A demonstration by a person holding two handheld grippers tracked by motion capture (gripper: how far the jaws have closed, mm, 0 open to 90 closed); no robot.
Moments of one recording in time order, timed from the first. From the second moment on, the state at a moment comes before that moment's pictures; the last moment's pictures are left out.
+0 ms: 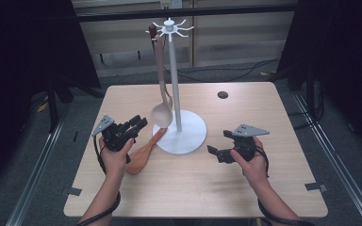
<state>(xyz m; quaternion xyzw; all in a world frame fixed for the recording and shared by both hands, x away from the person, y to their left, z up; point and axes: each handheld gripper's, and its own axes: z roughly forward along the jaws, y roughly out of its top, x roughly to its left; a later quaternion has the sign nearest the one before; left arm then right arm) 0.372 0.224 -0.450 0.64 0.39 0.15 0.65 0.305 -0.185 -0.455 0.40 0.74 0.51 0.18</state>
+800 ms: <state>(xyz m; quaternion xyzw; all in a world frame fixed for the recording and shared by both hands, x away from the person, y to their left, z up) 0.379 0.211 -0.480 0.77 0.42 0.15 0.47 0.304 -0.183 -0.455 0.40 0.74 0.51 0.18</state>
